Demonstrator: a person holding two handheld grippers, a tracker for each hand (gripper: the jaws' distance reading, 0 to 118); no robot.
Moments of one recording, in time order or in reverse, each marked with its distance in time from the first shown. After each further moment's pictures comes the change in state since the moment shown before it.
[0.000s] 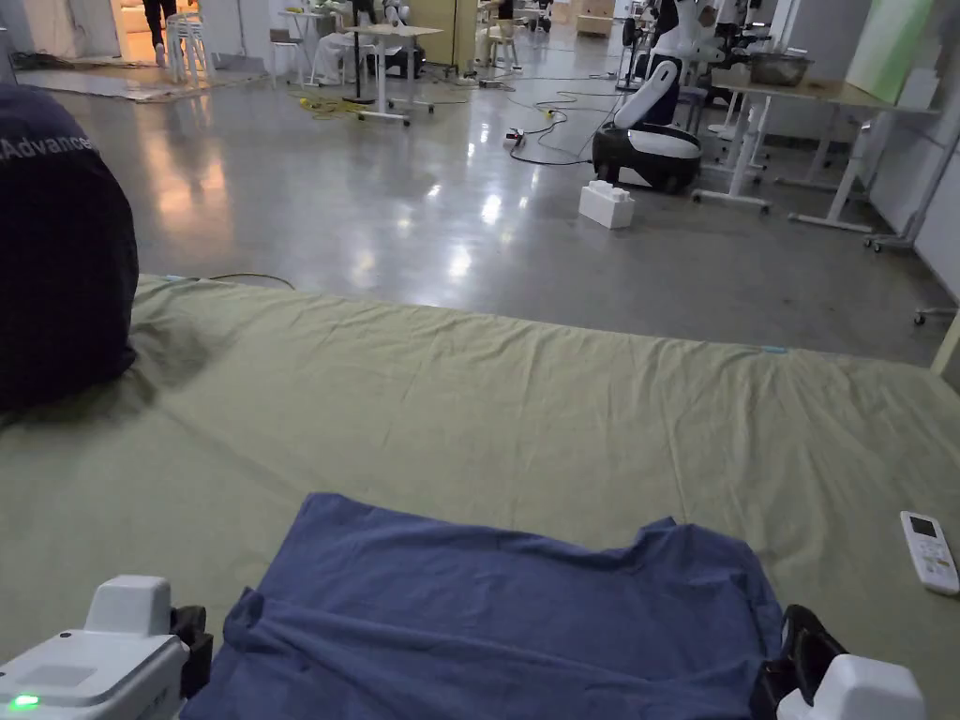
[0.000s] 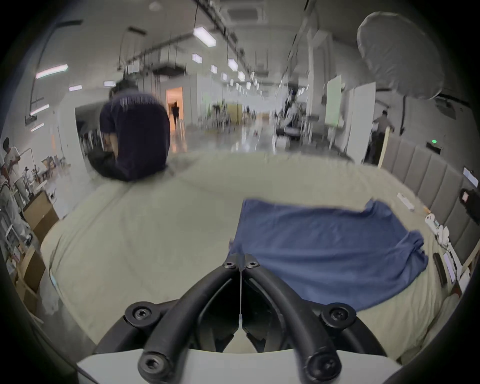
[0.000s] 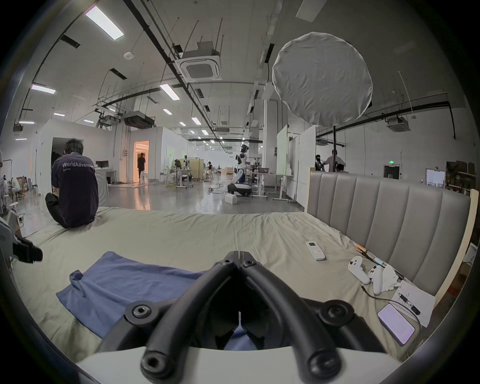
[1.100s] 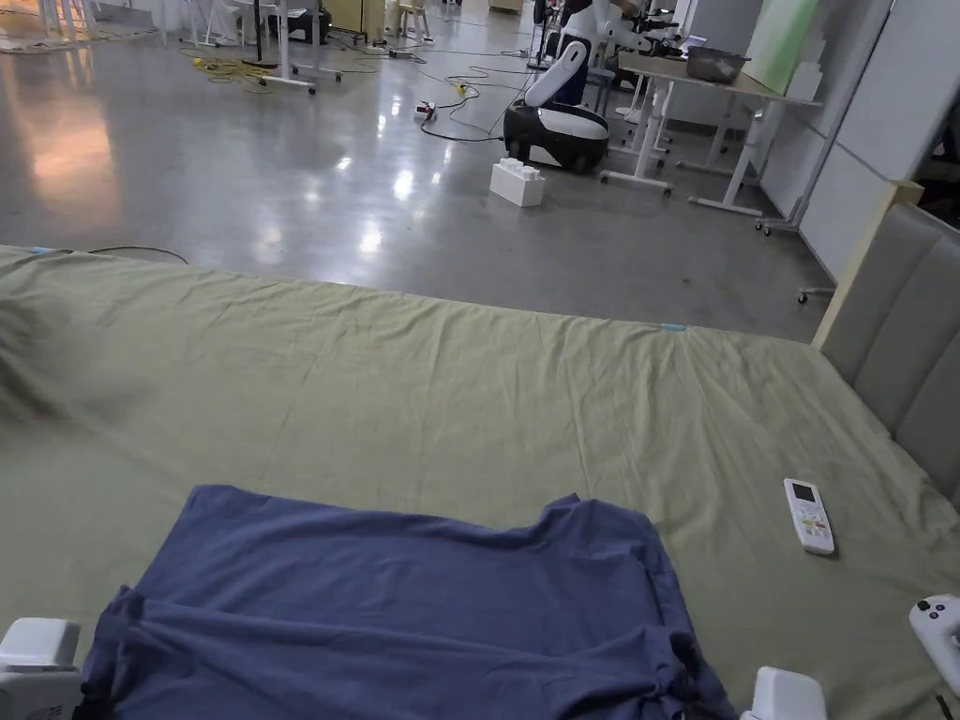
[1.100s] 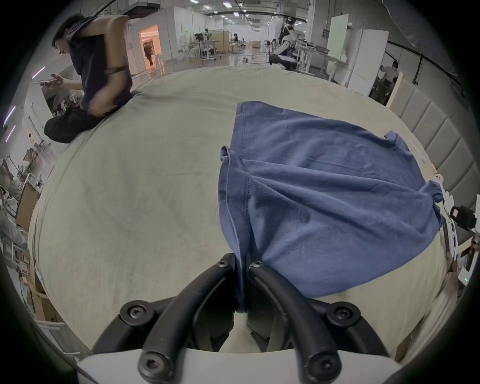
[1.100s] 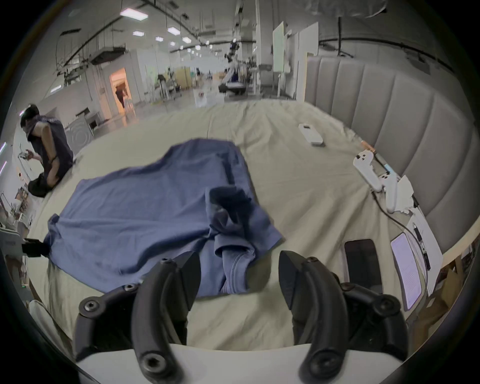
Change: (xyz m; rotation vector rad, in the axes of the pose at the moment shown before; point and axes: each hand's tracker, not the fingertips) left arm 0.010 -0.017 -0.076 -0.351 -0.075 -0.070; right arm 0.088 -0.083 -0.091 -0.741 0.049 -0.078
